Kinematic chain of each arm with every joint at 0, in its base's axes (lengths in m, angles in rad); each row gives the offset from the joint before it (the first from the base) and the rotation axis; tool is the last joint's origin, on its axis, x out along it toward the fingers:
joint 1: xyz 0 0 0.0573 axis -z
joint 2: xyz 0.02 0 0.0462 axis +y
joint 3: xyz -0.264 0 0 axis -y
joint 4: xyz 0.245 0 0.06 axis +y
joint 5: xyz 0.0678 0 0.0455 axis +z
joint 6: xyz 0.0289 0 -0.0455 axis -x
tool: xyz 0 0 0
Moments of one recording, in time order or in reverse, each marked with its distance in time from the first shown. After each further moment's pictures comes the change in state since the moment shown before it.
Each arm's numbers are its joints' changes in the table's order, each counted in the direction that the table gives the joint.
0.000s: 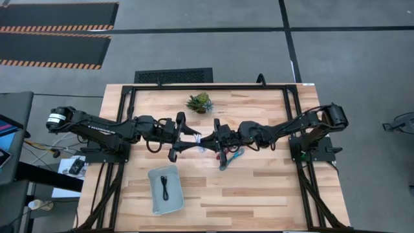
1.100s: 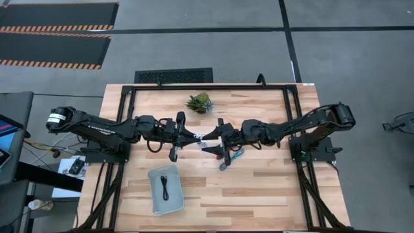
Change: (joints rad) left arm -0.001 -0.001 0.000 0.026 0.006 -0.015; right arm 0.000 -0.098 0.000 0.196 -0.003 -0.037
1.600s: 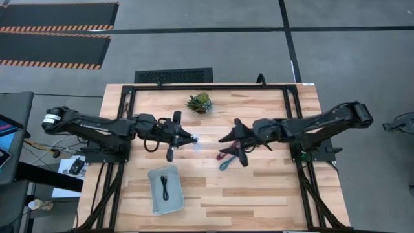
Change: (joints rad) left arm 0.015 -0.093 0.076 0.317 0.027 -0.038; right arm -0.057 -0.265 0.000 0.567 -0.067 -0.046
